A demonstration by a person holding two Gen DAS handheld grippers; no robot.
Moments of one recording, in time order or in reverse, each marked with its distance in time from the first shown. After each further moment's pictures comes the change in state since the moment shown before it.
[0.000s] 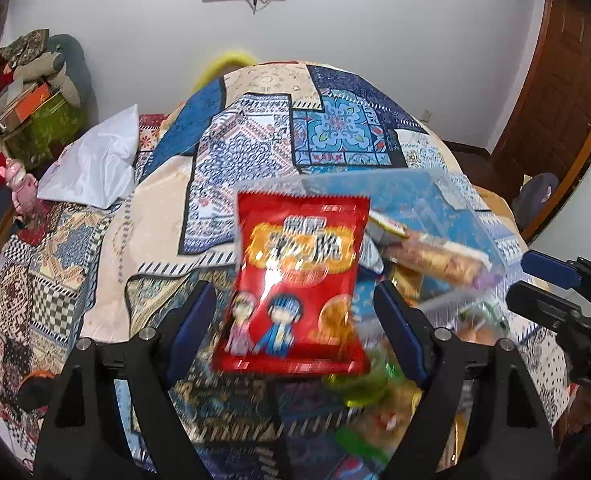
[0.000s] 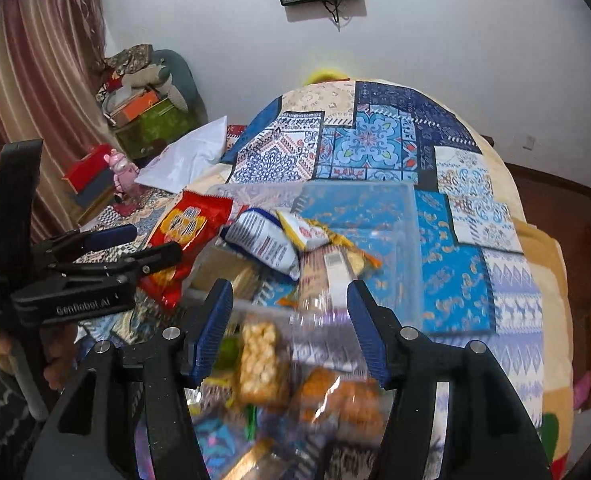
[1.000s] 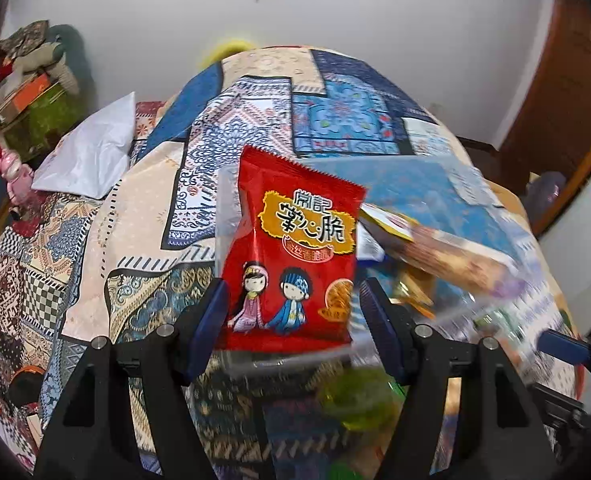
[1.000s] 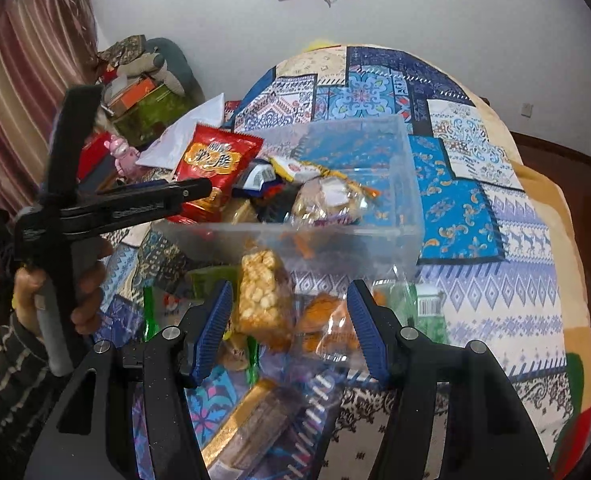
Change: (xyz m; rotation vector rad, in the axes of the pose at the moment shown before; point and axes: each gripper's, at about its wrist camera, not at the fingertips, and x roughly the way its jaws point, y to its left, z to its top) left arm 0.029 -0.009 0.001 -0.002 0.026 0.002; right arm -0.003 -0.002 -0.049 0.054 0.064 0.018
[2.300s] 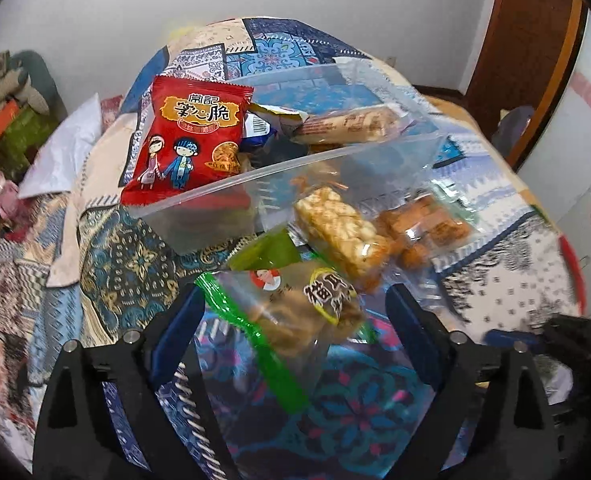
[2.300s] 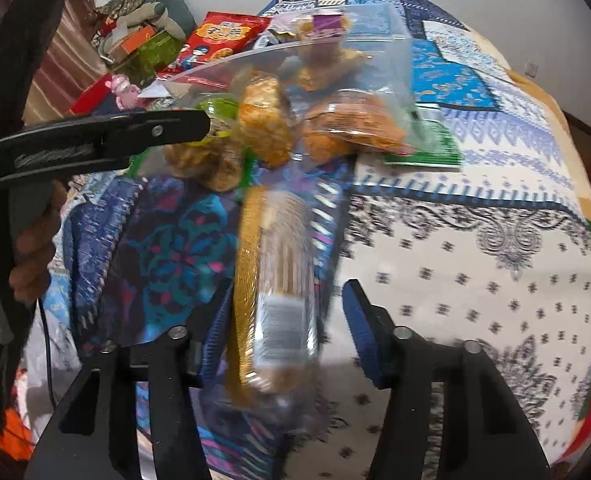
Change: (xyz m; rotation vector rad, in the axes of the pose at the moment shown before) left arm -0.023 -0.069 -0.085 0.171 0.090 -0.022; right arm -0.013 -0.012 -0.106 -0.016 0.180 -0.011
